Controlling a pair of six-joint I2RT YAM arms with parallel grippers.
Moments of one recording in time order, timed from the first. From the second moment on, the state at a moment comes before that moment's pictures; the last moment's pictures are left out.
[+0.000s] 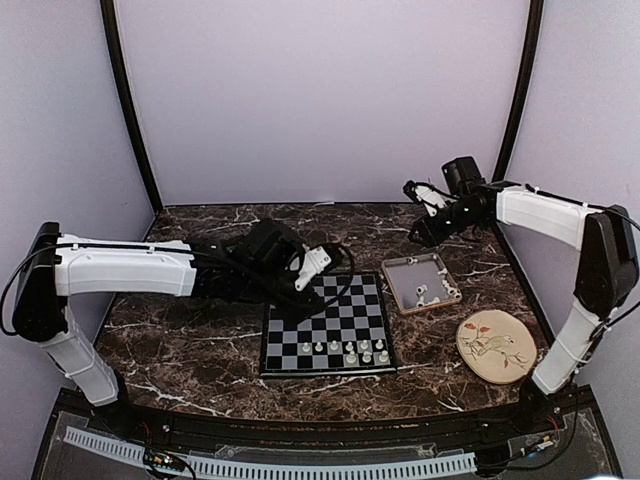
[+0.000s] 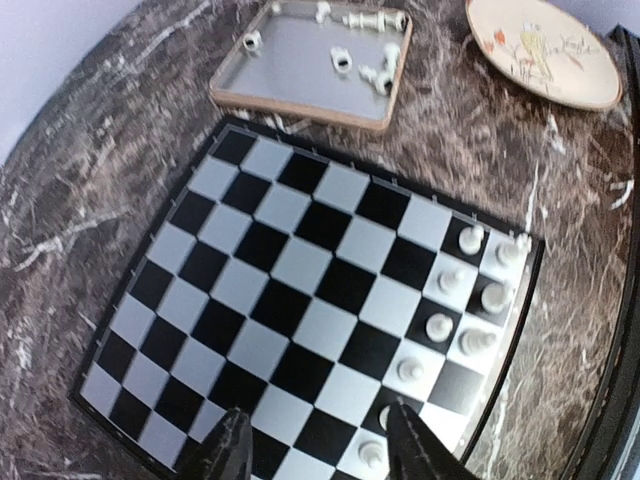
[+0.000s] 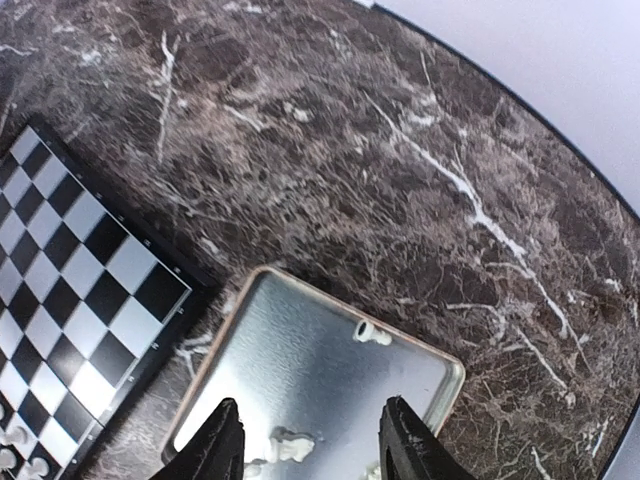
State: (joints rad) left arm -1.01 1.62 1.15 -0.36 -0.04 0.07; right arm 0.37 1.66 1.32 -0.51 -0.20 -0.30
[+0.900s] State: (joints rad) left arm -0.81 1.76 1.31 -0.24 0.19 -0.11; right arm 0.32 1.90 1.39 -0.85 -0.18 -0.35
